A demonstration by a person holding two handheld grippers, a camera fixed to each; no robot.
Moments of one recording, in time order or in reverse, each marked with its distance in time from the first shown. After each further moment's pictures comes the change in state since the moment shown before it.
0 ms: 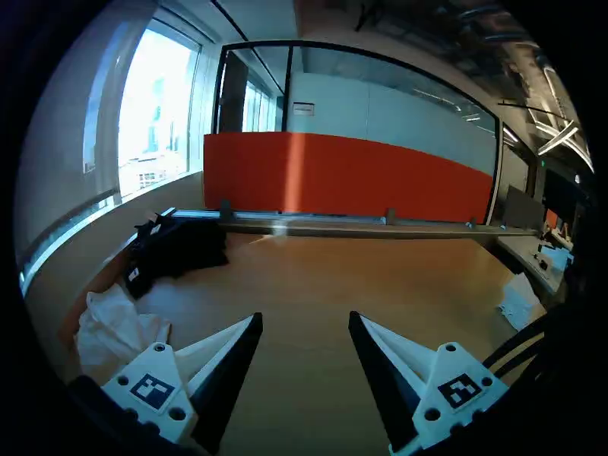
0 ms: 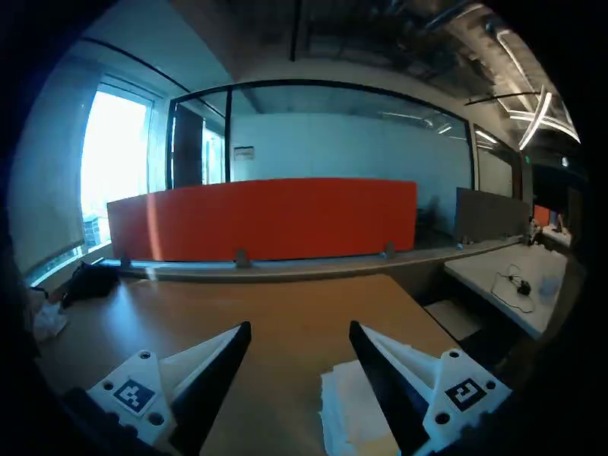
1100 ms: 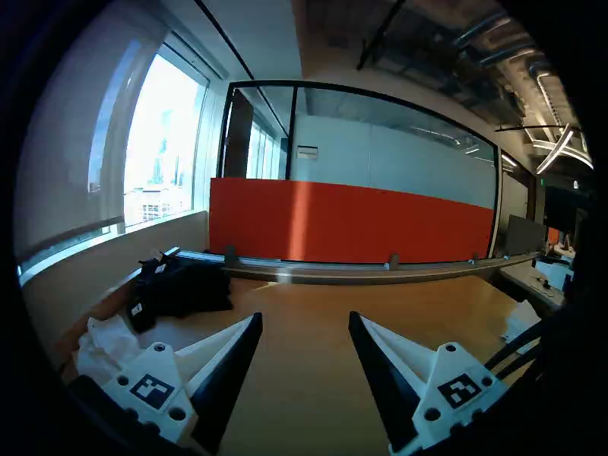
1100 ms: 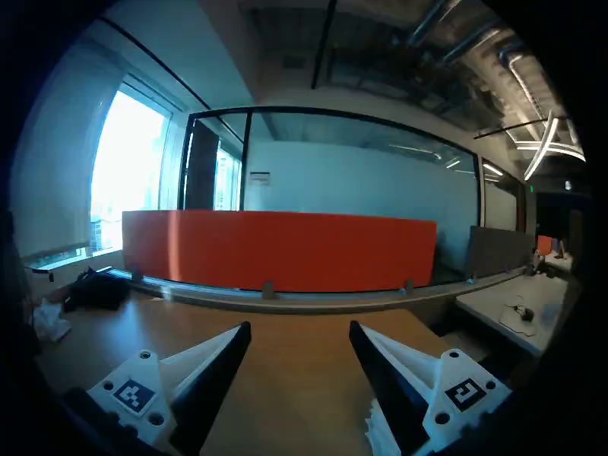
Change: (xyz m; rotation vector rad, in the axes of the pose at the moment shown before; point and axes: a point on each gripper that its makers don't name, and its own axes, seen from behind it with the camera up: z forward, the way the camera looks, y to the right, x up) left arm 0.047 -0.012 0.008 0.014 0.209 -0.015; right arm 0.030 -0.100 0.002 0.011 0.121 -0.075
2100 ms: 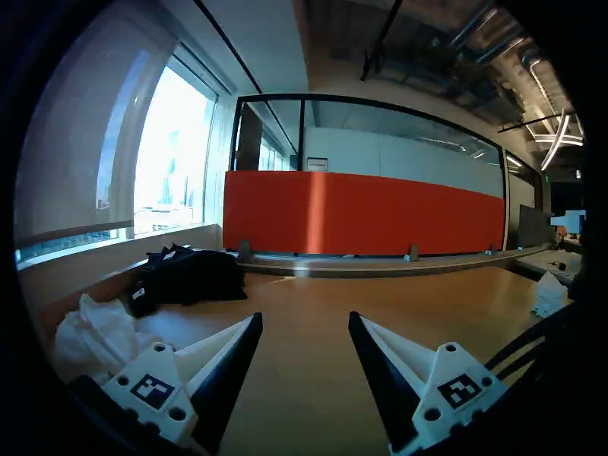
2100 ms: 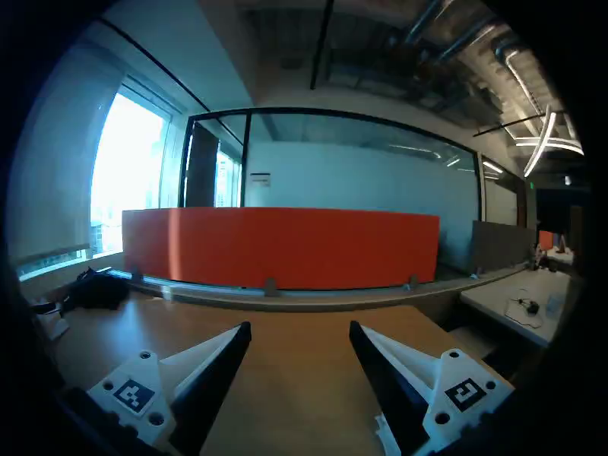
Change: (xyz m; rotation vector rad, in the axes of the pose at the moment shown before) left arm -0.090 -0.039 0.030 0.050 0.099 0.028; right arm -0.022 -0.008 0.015 0.008 0.018 0.014
